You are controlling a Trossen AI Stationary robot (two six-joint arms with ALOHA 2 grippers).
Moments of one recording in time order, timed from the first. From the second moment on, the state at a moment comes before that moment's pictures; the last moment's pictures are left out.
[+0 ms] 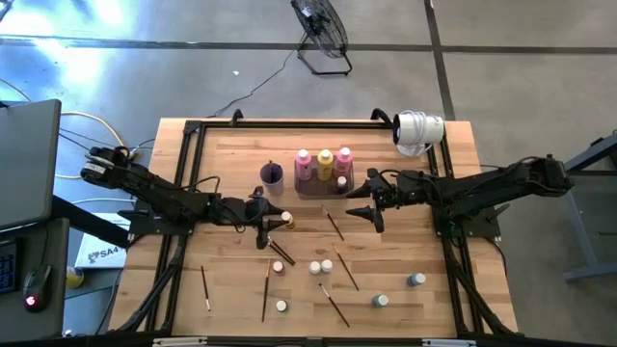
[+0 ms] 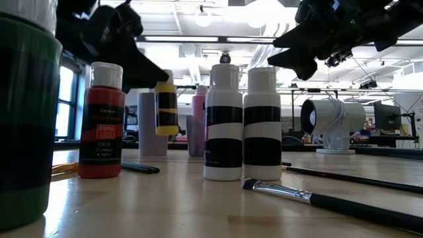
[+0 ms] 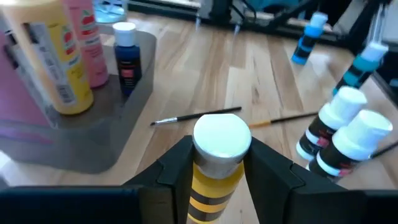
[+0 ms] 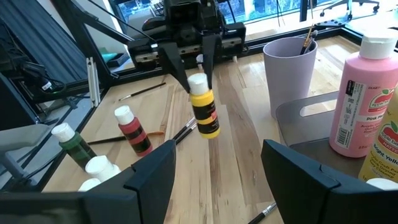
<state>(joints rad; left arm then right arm) -0.22 1.29 0.44 0.53 -0.32 -0.25 -0.01 1.10 0.44 0.41 -0.08 0.24</state>
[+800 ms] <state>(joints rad) 0.09 1.30 0.68 0.50 -0.19 -0.16 -0.01 0.92 0.44 0.21 0.00 0.21</state>
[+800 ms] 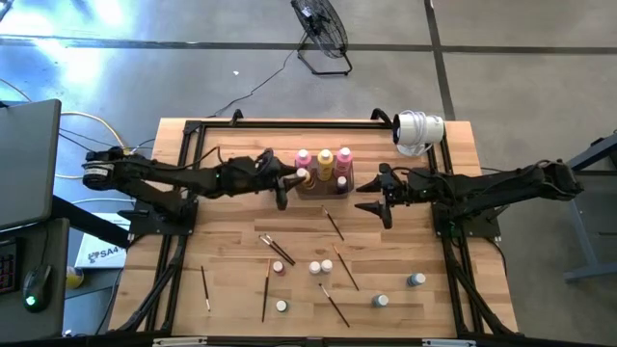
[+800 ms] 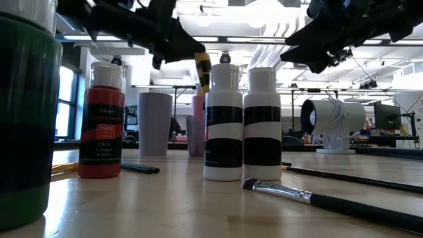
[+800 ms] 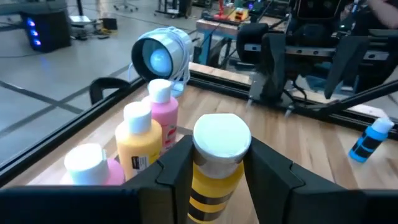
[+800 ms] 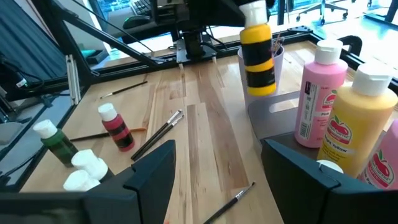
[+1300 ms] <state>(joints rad) 0.15 1.55 0.85 0.46 -0.14 -0.20 -0.01 0.92 0.44 0.14 0.05 0.21</state>
